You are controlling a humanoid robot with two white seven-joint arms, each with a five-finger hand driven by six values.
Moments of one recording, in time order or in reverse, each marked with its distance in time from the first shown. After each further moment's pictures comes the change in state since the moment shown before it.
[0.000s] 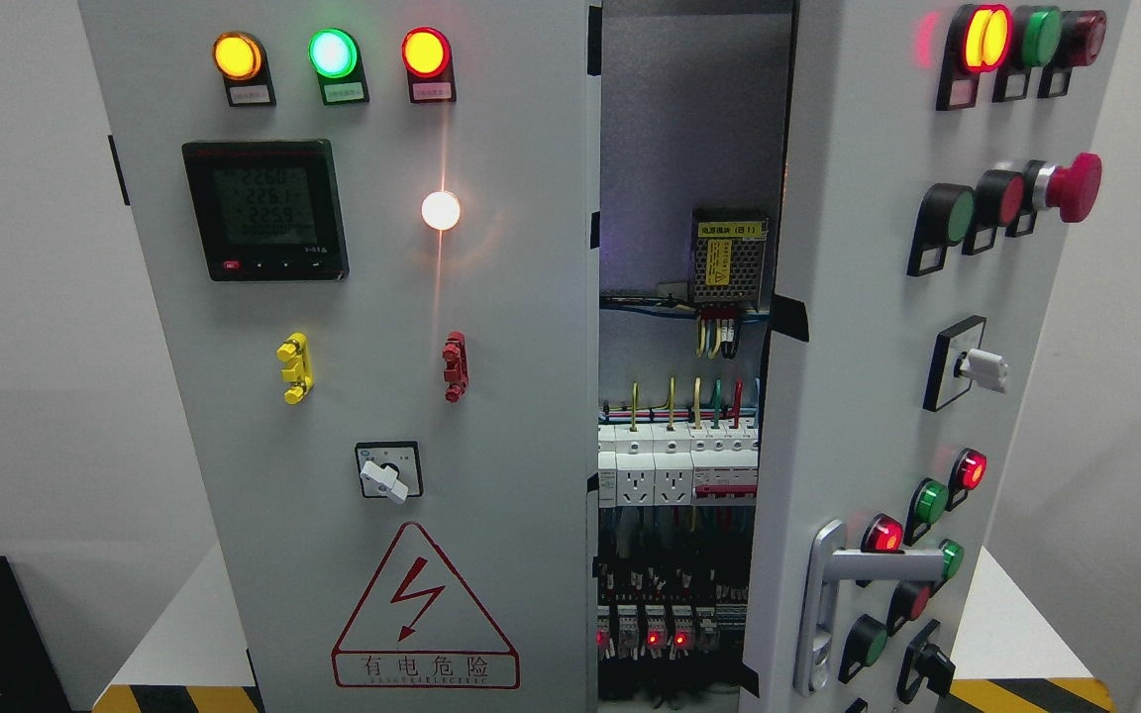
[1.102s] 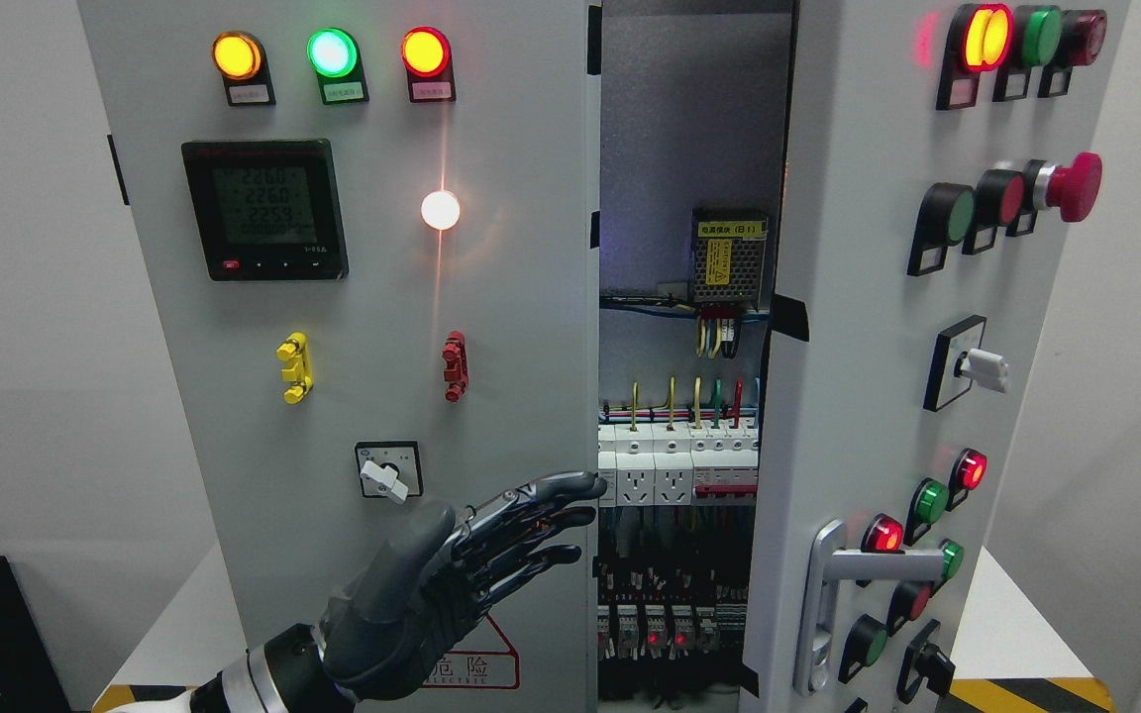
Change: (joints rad) left arm -0.624 0.038 -0.088 -0.110 0.280 0.175 0.013; right arm 0.000 0.000 0.000 0.000 0.000 0.000 0.000
